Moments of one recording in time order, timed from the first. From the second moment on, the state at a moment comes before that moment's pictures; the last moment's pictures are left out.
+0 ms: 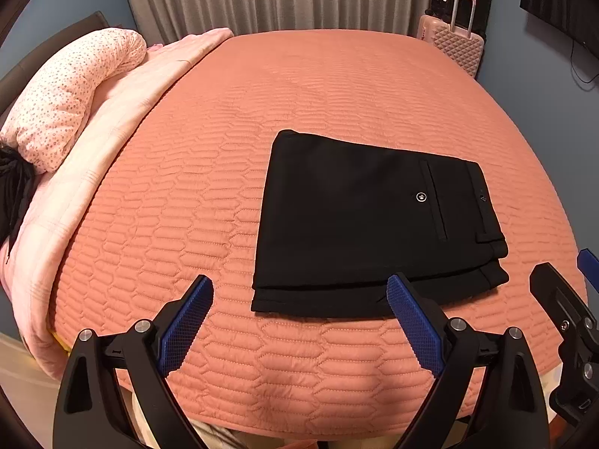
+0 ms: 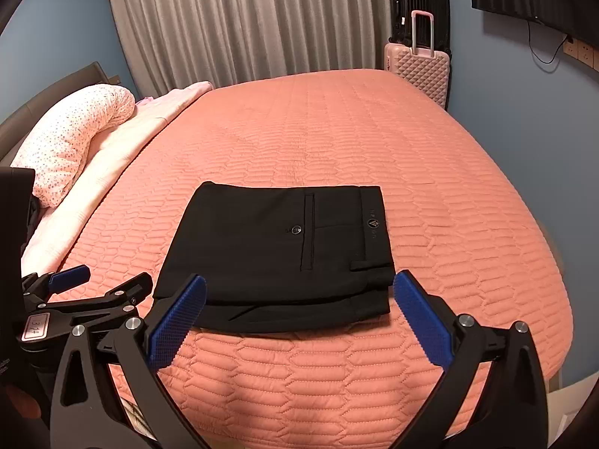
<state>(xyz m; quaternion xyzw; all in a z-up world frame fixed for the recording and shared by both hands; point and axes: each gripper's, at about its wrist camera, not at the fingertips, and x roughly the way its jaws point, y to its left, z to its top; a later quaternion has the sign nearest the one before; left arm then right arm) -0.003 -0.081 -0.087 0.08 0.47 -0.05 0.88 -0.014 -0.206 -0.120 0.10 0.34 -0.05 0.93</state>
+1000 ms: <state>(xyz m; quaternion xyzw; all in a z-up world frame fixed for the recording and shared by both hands) -0.012 -0.090 -0.067 0.11 0.43 -0.04 0.89 -0.021 -0.216 -0.115 0.11 0.33 -0.06 0.94</state>
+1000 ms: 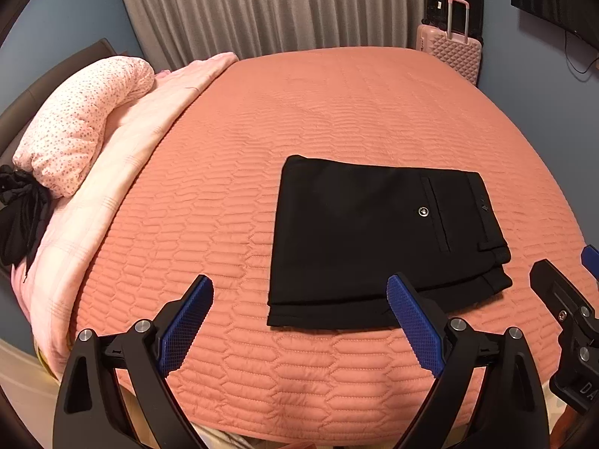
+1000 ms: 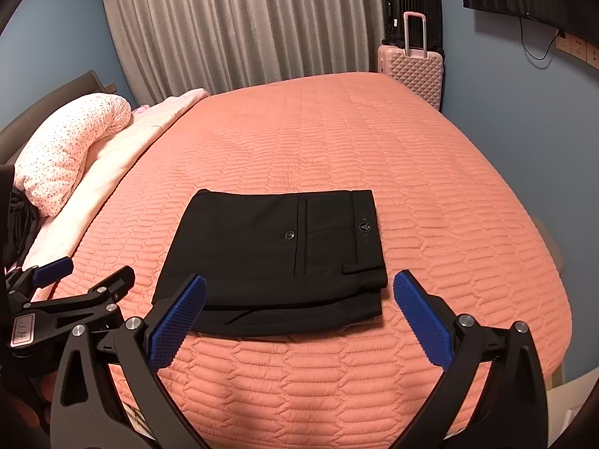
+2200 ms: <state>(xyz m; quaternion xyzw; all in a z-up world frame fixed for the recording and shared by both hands) -0.012 -0.086 -0.080 0.11 0.45 -0.04 0.89 -0.020 -0.215 -0.116 0.11 0.34 -0.06 0.93</state>
